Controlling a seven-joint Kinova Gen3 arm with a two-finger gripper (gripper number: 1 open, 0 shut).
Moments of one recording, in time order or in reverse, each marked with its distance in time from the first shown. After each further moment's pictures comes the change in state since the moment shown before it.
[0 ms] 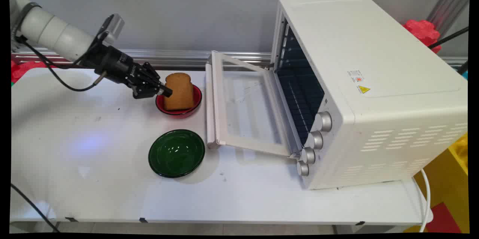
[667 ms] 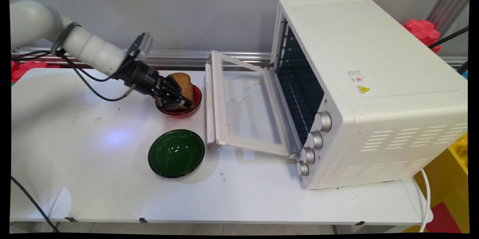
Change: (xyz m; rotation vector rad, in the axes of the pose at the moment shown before) arm -0.005 -0.015 0.075 -0.051 0.008 0.008
